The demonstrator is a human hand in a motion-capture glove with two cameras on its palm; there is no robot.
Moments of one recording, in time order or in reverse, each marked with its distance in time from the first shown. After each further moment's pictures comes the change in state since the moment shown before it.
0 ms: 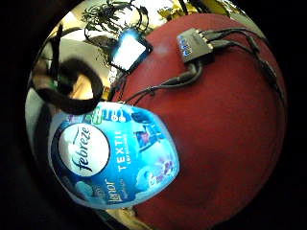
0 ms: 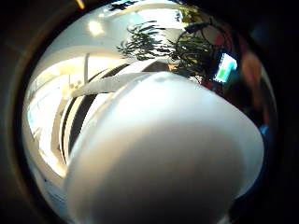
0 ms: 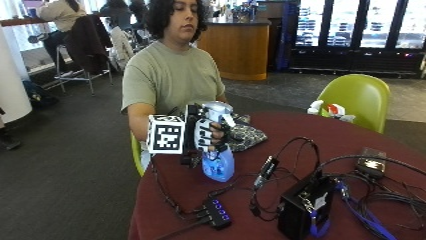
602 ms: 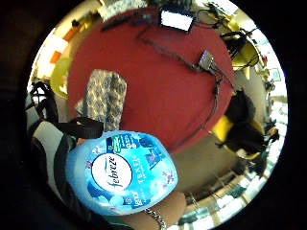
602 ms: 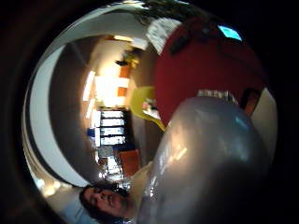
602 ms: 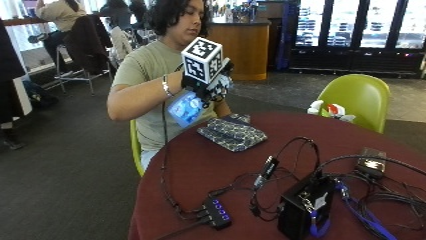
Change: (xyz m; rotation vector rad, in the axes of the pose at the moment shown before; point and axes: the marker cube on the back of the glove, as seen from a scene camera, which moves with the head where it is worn) arm -0.139 0.114 0.035 -0.769 0.804 -0.125
